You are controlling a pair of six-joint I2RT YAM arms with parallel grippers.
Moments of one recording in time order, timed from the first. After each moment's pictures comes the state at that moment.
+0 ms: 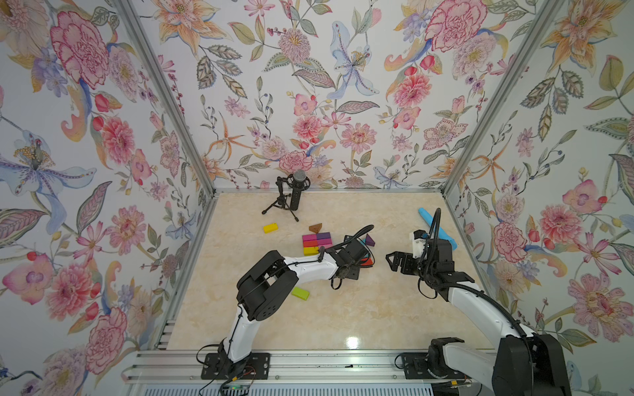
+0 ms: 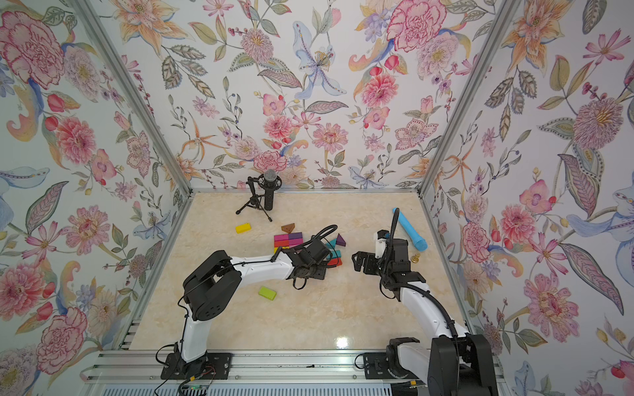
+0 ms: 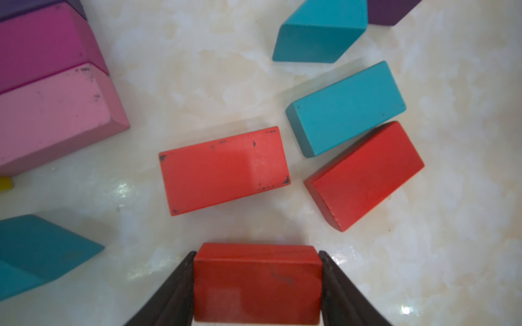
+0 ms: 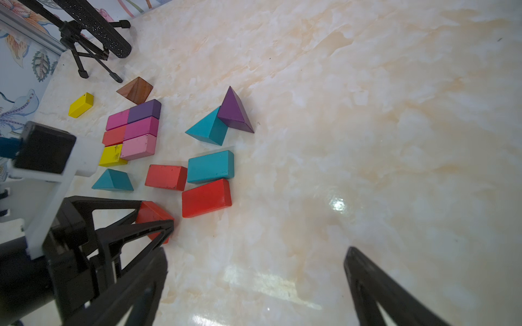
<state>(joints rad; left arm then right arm) -0.94 2.06 1.38 -0.39 -0.21 -0.63 0.11 1.13 0.57 -0.17 -0.29 0.25</state>
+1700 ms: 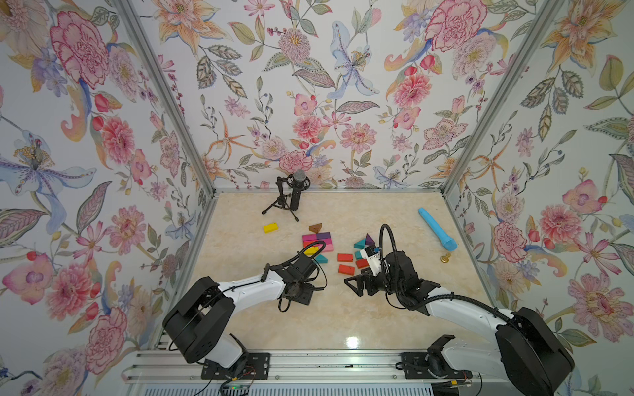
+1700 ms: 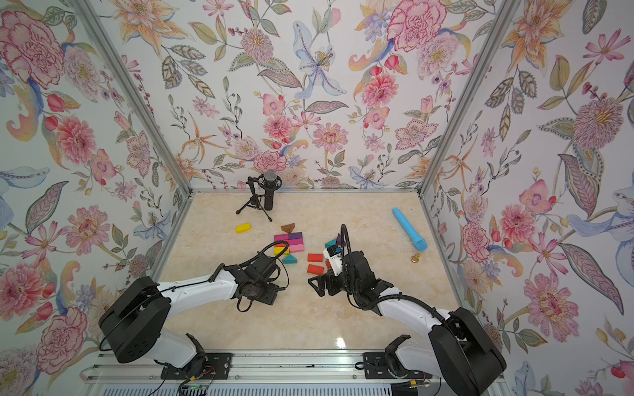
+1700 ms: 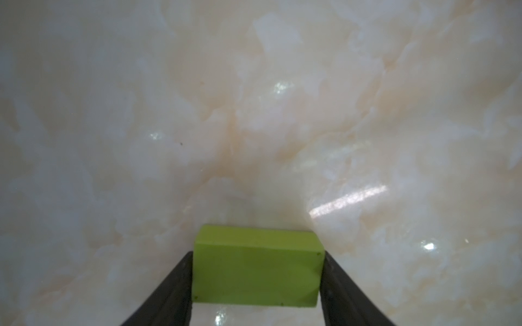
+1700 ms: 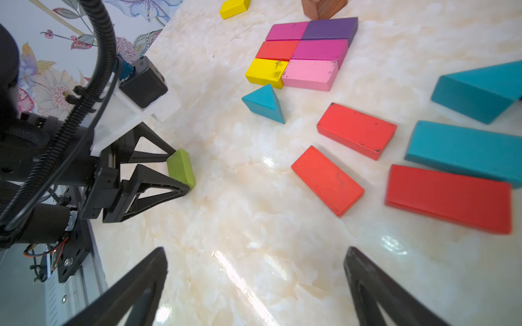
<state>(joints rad) -0.75 1.52 0.76 -0.51 -0.07 -0.39 0.57 1.20 0.48 0.11 -0.38 0.28</state>
